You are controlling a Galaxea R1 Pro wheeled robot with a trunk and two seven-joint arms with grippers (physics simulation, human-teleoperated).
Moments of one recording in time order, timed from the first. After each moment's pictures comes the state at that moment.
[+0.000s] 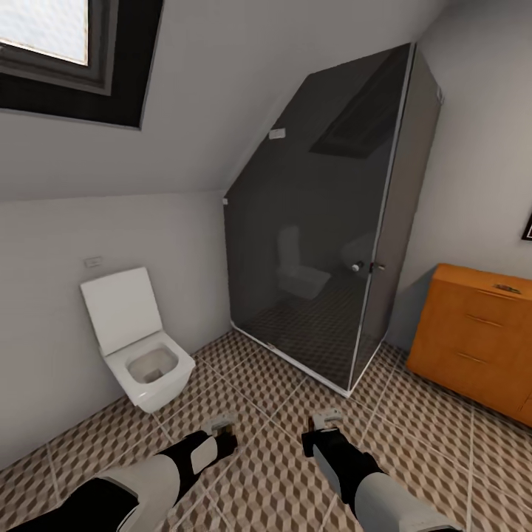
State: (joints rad) left arm -0.80 -0.17 -0.29 -0.01 0.68 0.15 0.21; right arm -0.66 0.17 0.08 -0.32 0.07 0.33 -0.19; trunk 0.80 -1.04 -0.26
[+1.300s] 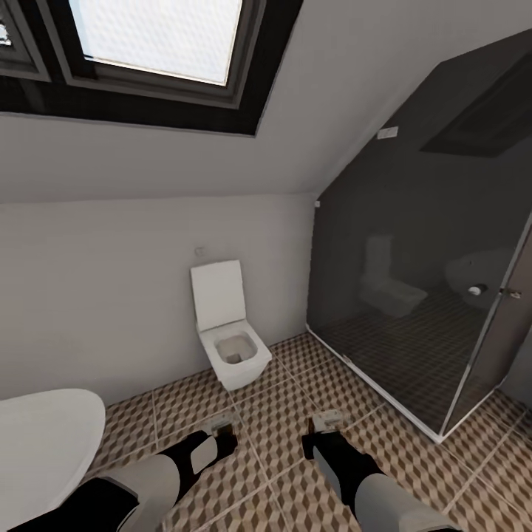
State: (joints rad) left arm -0.80 -0.17 -0.30 -0.01 0.69 0.15 0.21; right arm -0.66 0.17 0.08 -0.30 0.07 0.33 -0.19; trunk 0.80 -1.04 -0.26
